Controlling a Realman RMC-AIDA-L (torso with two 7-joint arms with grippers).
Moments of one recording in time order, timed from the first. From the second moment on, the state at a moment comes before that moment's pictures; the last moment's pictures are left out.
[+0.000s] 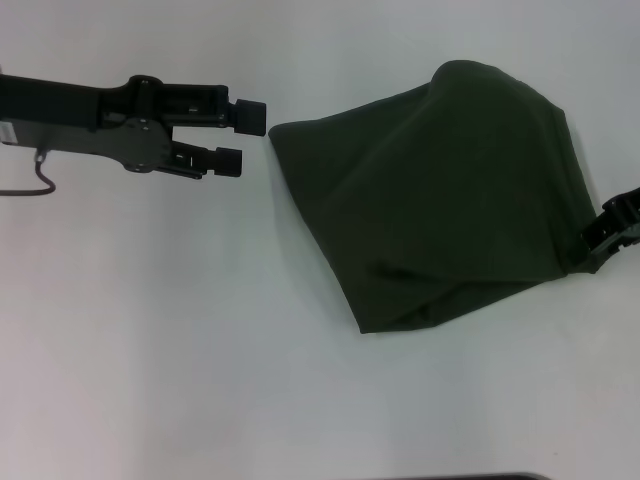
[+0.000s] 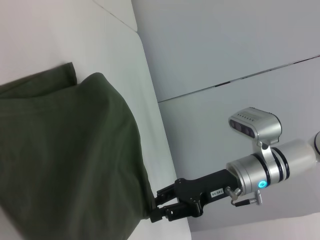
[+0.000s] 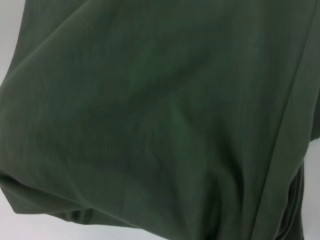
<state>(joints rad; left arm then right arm) -0.72 -1.95 0.71 0.62 2.04 1.86 -2.51 0.70 1.97 -0.85 -0.92 -2.73 -1.79 2.57</state>
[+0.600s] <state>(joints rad) -0.70 -1.95 0.74 0.60 2.05 1.89 -2.50 0.70 1.97 -0.86 -0.93 -2.74 -1.80 2.59</state>
